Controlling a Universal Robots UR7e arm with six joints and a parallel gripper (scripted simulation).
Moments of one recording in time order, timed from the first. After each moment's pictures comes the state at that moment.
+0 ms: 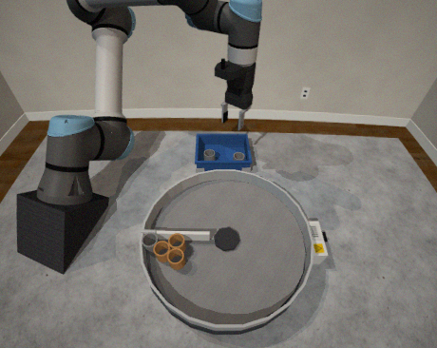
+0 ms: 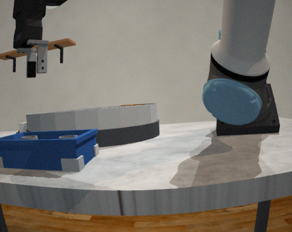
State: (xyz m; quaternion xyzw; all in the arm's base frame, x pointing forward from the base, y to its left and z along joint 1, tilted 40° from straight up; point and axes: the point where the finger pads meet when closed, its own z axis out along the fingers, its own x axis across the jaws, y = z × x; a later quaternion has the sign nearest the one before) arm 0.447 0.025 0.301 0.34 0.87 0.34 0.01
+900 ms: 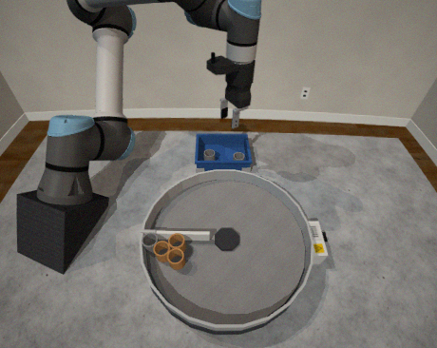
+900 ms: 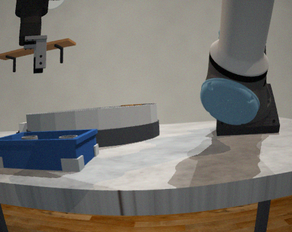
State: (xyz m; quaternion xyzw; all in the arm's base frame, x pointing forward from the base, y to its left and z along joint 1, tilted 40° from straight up) arm 0.436 0.025 0.307 0.49 0.80 0.34 -0.05
